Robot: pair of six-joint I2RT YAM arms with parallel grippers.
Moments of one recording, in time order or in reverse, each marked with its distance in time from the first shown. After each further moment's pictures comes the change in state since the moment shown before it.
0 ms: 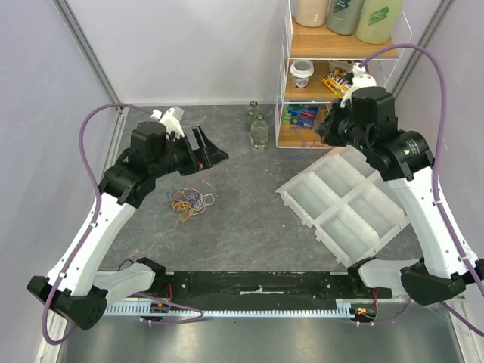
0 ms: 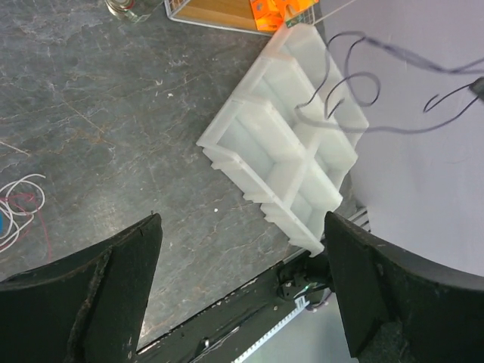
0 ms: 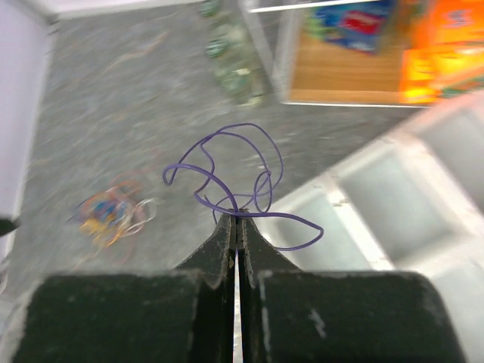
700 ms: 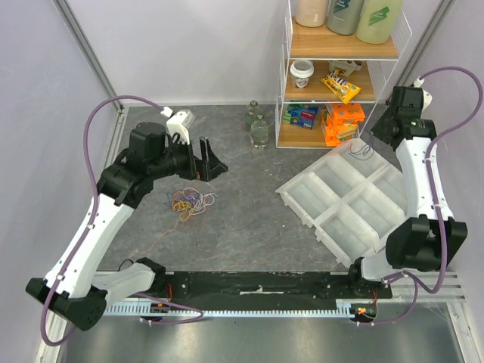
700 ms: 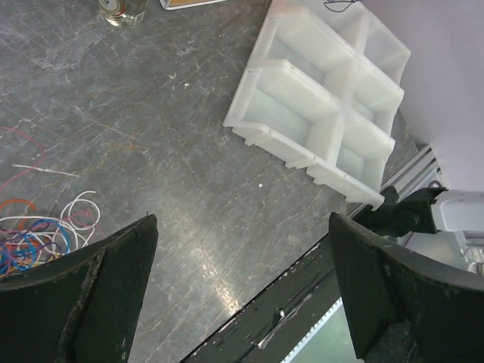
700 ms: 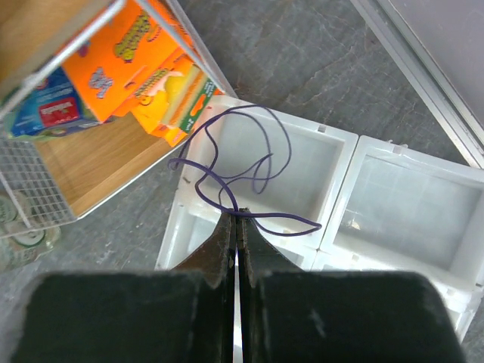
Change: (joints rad) left arm -0.002 0.036 0.046 -0.071 0.097 0.332; right arm -0.577 0.190 -0.196 0.140 0.184 0.046
